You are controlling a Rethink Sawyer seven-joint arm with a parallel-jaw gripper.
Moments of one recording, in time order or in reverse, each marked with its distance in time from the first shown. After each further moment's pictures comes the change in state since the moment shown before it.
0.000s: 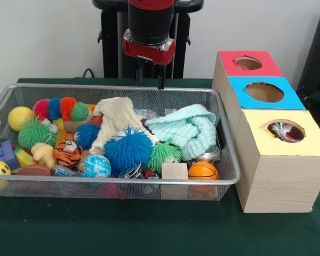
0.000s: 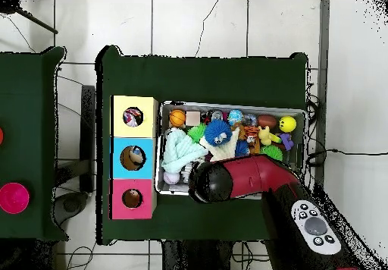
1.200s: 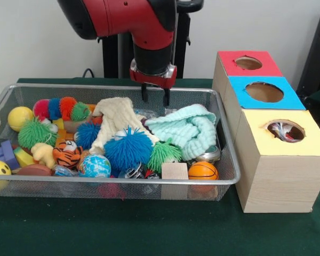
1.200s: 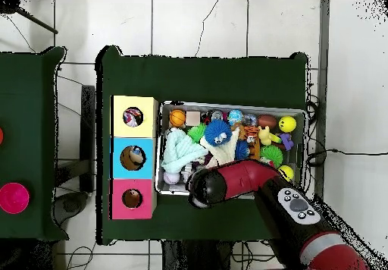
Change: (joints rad) arm -0.020 0.228 0.008 -0.031 -0.123 -0.048 0.000
